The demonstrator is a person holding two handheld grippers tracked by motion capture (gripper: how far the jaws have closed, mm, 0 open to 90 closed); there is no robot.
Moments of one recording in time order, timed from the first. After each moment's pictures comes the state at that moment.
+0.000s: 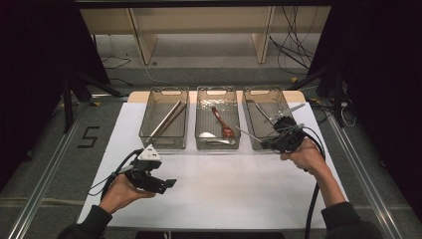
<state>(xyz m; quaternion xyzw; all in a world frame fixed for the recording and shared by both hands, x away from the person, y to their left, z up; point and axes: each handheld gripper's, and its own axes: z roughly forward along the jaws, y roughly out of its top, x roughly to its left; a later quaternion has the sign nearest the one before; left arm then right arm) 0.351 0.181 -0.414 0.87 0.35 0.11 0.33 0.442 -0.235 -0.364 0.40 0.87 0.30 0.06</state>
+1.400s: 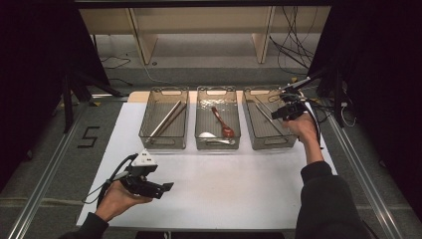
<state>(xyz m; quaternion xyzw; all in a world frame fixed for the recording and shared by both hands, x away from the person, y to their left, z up) 0.338 0.188 -0.416 0.86 0.36 0.12 0.35 0.539 -0.261 -0.369 0.55 0.78 0.27 0.12</state>
